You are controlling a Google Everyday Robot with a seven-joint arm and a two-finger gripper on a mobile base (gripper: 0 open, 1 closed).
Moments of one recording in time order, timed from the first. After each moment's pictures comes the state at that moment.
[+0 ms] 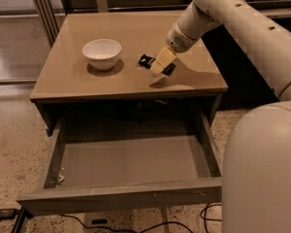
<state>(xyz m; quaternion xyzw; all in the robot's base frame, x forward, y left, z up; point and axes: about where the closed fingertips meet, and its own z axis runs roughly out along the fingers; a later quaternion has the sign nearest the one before) 0.737 -0.067 0.840 -0.52 0.80 0.12 0.27</state>
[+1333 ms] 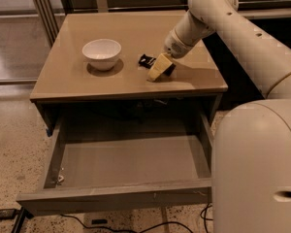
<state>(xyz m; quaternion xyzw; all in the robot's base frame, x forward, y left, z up) 0.746 -0.061 0.807 -0.53 0.80 0.14 0.24</state>
